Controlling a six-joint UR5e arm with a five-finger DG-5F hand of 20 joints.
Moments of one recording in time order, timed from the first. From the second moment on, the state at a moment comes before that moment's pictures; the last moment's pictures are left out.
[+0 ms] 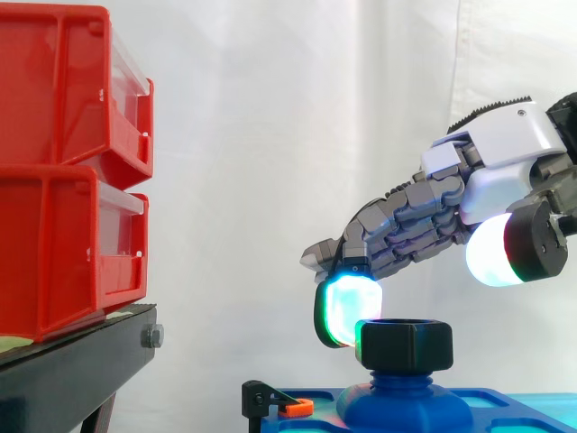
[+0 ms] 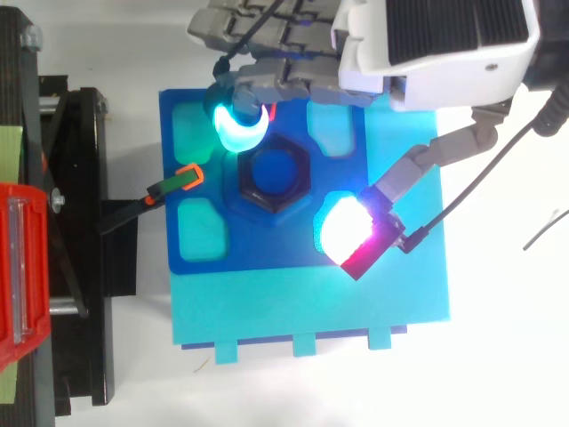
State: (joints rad) arm -0.03 -2.21 -1.06 -3.27 -1.69 -1.22
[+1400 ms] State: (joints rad) arm -0.01 -2.13 -1.05 -3.46 -1.65 -1.30
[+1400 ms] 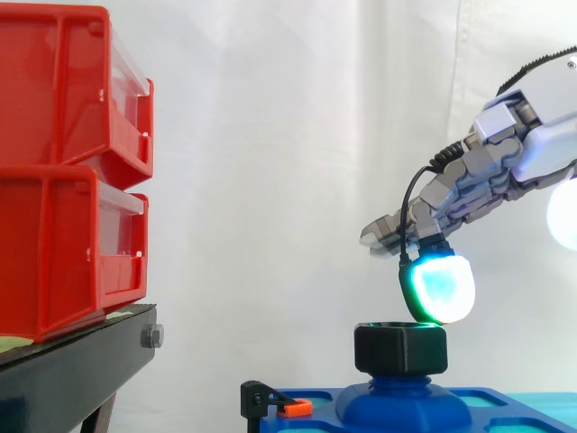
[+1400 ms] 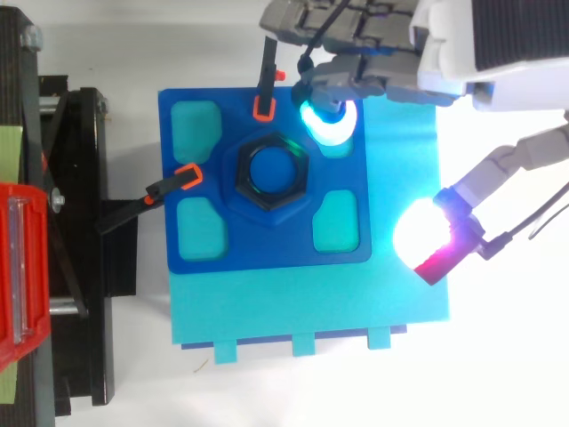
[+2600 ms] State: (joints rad) arm 0.03 -2.09 -1.16 -3.14 -1.57 -1.17
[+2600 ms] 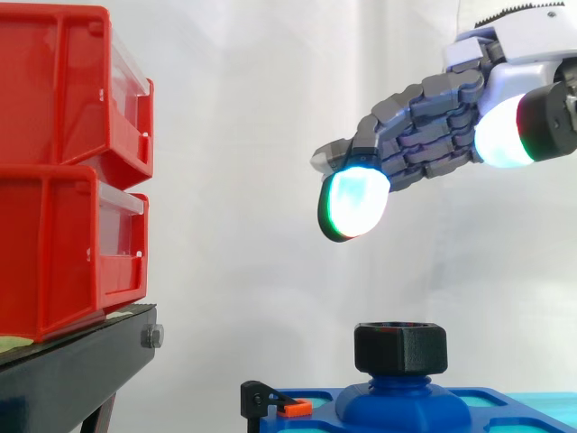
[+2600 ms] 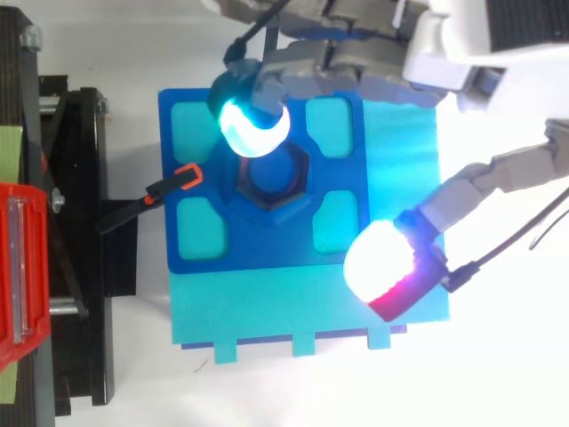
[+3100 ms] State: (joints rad) arm 0.03 -2.13 -1.16 -3.08 -1.57 -1.16
